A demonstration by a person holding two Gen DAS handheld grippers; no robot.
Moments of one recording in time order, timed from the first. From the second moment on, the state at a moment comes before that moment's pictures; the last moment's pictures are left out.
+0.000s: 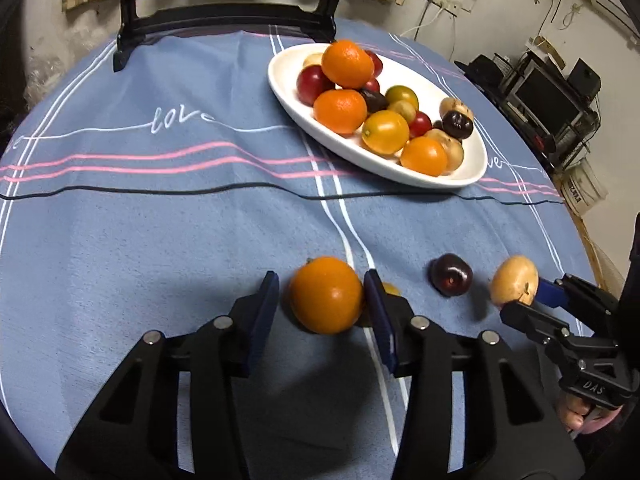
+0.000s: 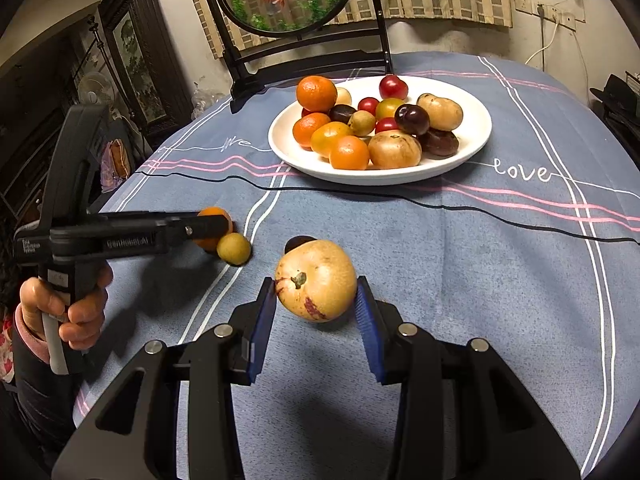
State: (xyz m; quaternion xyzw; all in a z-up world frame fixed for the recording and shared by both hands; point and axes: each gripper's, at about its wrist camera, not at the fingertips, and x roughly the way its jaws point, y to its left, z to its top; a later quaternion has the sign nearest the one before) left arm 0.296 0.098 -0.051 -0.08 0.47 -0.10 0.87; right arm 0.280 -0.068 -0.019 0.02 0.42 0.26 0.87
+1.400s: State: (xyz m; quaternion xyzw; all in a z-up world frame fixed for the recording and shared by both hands) left arm 0.273 0.086 -0.027 -0.05 0.38 -0.09 0.92; right arm 0.274 -0.076 -0.012 0.02 0.38 0.24 0.89
